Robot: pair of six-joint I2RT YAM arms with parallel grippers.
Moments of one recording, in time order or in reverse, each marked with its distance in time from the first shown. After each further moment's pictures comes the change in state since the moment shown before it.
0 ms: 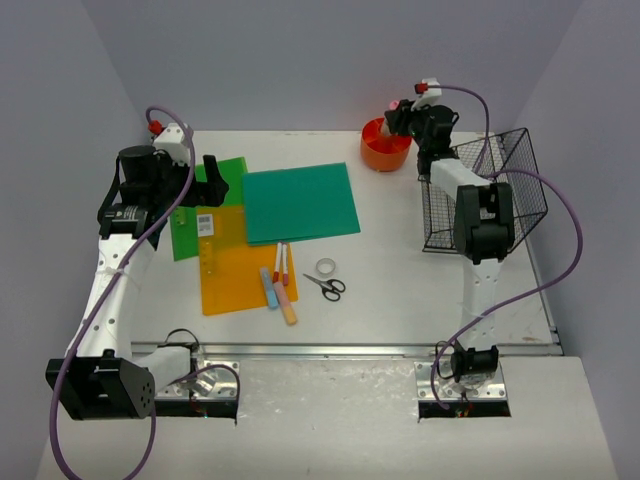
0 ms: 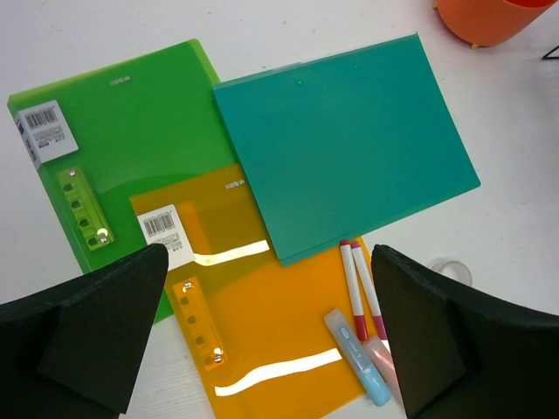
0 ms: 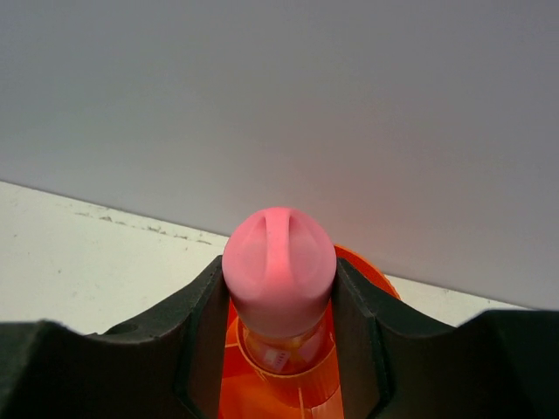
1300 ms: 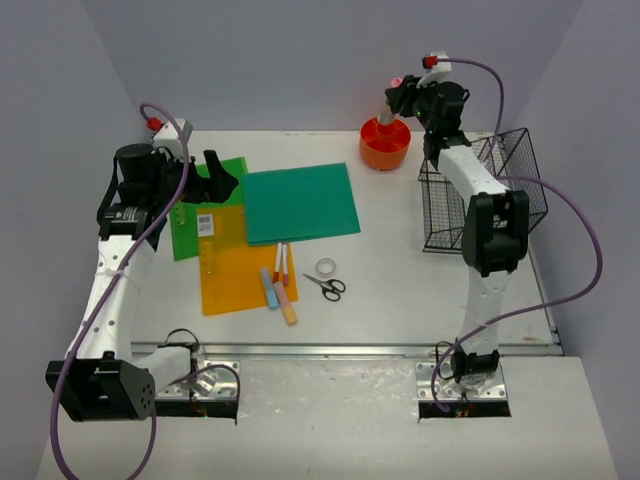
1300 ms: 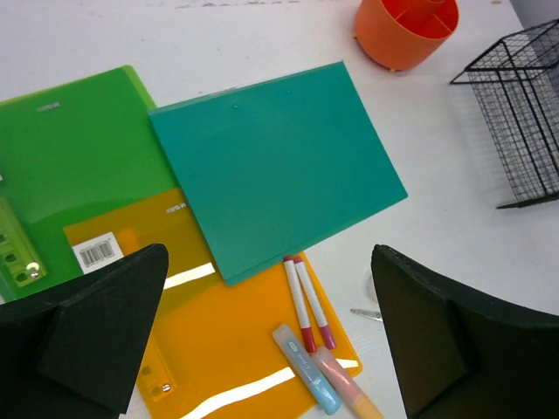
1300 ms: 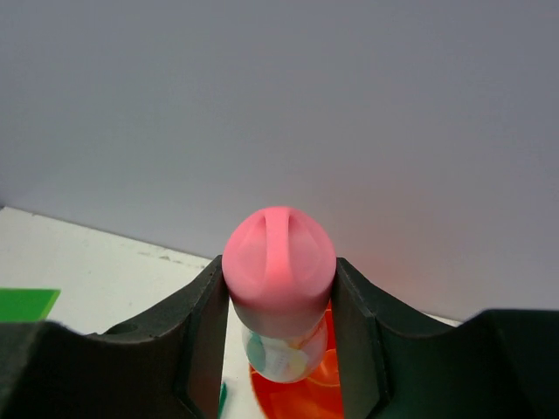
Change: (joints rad) left arm 0.000 -0.007 -0.001 0.063 0.148 -0.104; right arm 0.026 -0.199 0.020 -0.181 -0.008 0.037
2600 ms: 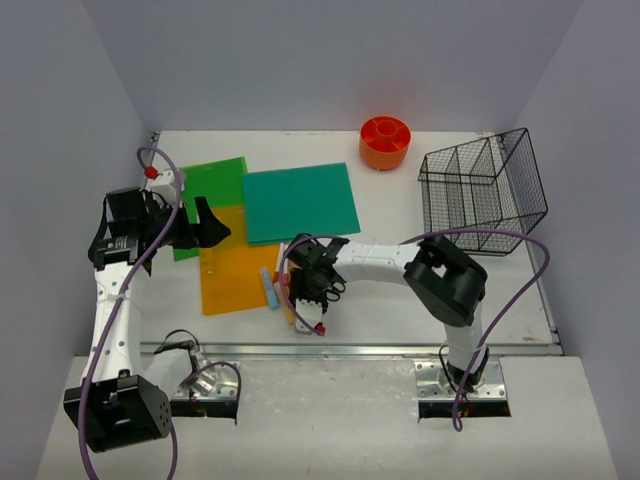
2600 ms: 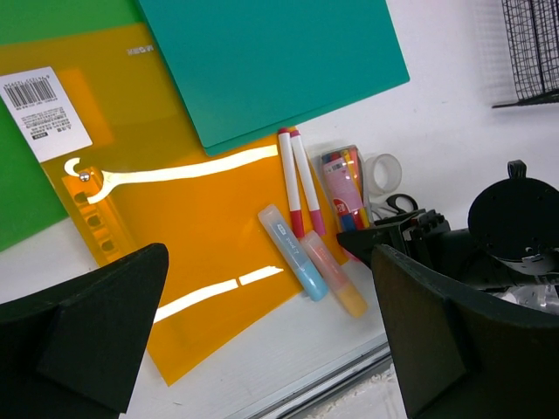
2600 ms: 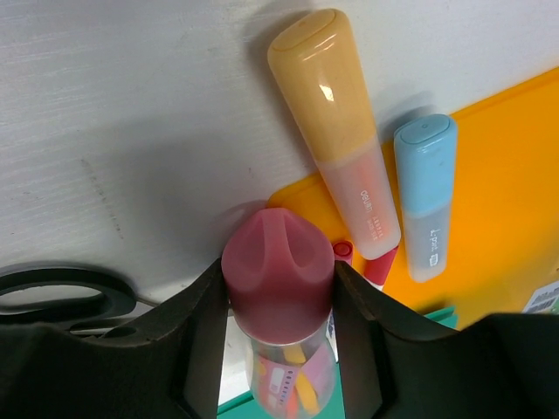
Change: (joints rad) left arm 0.197 -0.138 -0.234 -0.221 0.210 0.111; right arm 0.880 -0.142 -0.532 -0.903 0.006 -2.232
